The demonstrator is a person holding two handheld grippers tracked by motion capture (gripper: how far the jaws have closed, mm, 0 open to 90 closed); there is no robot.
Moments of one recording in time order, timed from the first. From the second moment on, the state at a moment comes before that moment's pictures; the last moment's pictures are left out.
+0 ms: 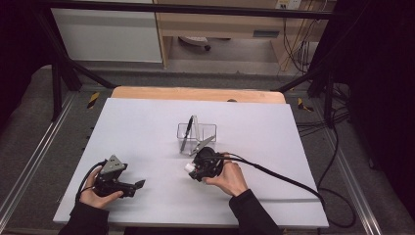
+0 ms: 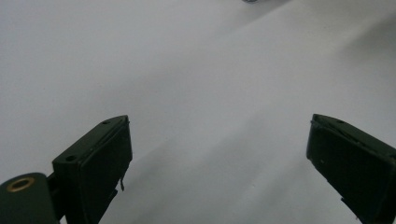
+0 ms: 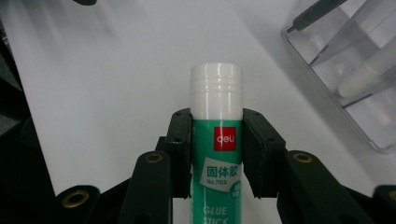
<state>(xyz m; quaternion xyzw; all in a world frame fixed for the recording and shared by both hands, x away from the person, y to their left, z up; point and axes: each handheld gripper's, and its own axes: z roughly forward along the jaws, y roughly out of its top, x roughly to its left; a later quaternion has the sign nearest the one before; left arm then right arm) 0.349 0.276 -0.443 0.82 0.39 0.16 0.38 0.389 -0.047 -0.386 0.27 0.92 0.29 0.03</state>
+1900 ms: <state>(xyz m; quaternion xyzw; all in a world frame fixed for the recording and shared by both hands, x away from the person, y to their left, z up) 0.350 0.277 -0.445 0.82 0.39 0.16 0.38 0.420 -0.126 -0.329 0.37 0.70 0.59 0.18</state>
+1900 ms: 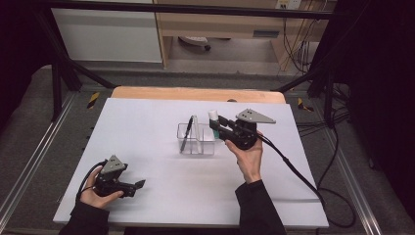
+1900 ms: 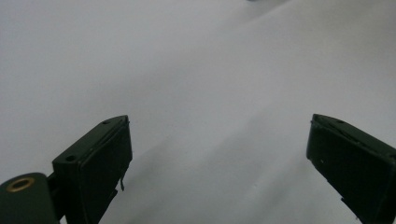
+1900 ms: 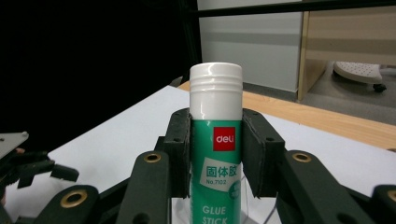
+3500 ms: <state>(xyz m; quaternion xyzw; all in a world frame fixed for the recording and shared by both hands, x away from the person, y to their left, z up) 0.350 0.277 -0.446 0.82 0.39 0.16 0.38 0.467 -0.101 -0.399 0.38 0.67 0.61 0.19</state>
